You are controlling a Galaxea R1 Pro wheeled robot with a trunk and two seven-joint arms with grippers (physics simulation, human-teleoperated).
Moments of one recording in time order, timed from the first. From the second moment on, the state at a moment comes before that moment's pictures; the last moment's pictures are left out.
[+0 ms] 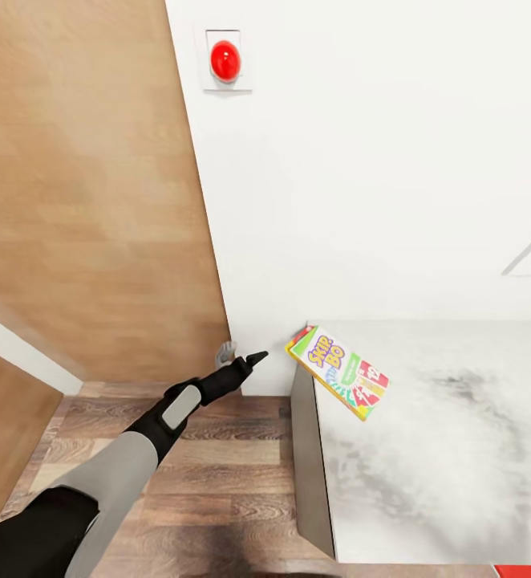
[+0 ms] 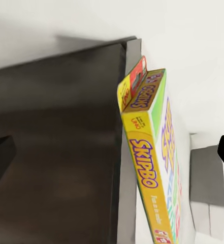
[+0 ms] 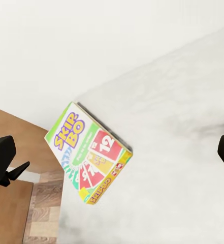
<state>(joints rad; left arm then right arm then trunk) -0.92 -0.07 -0.29 -0.43 0.98 0.35 -0.52 -0.14 -0.58 -0.82 -1.62 -0.68 1.04 0.84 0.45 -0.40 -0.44</state>
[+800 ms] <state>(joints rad) -0.94 -0.07 -0.29 -0.40 0.98 0.35 -0.52 -0.14 -0.58 -0.83 -1.62 -0.68 1.04 0.84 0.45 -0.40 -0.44</state>
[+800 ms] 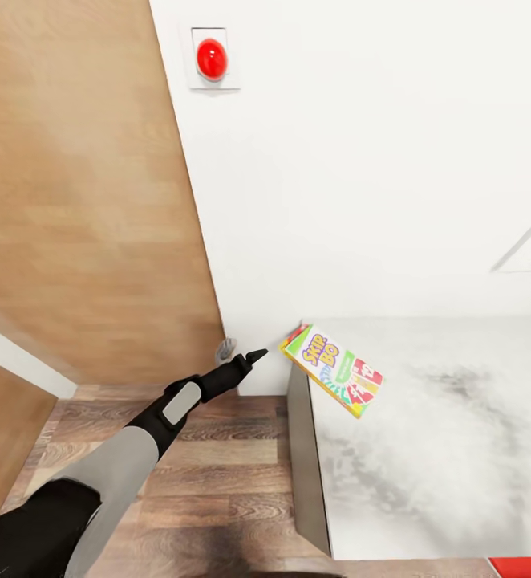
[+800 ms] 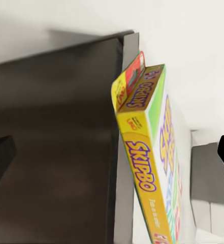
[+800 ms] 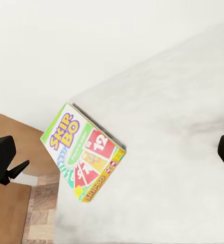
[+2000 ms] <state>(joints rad) -0.94 -0.07 -0.29 -0.39 0.98 0.34 -0.53 -0.14 -0.58 -0.83 -1.62 -0.68 1.04 0.85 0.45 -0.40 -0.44</state>
